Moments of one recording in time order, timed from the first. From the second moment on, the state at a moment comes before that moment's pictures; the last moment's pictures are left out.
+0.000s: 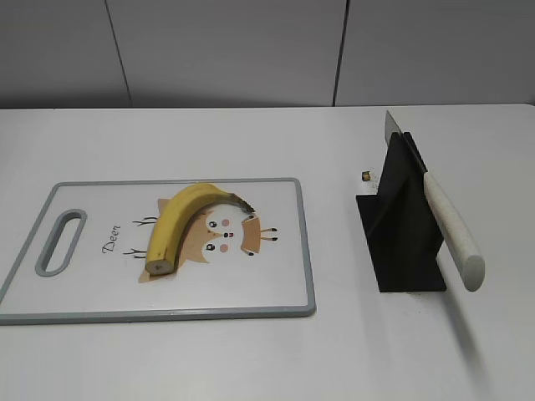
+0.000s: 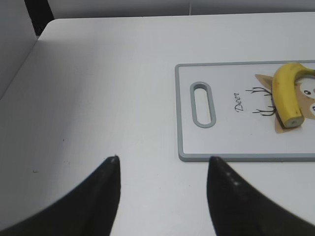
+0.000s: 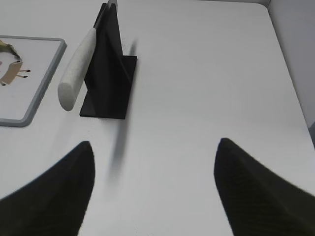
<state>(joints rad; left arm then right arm) -0.01 -0.01 -0.49 -0.06 1.08 0.12 0.11 -0.01 -0.50 0.00 1.05 0.02</state>
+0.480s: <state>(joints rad) -0.01 -0.01 -0.49 -0.06 1.08 0.12 0.11 -0.01 -0.50 0.00 1.05 0.02</state>
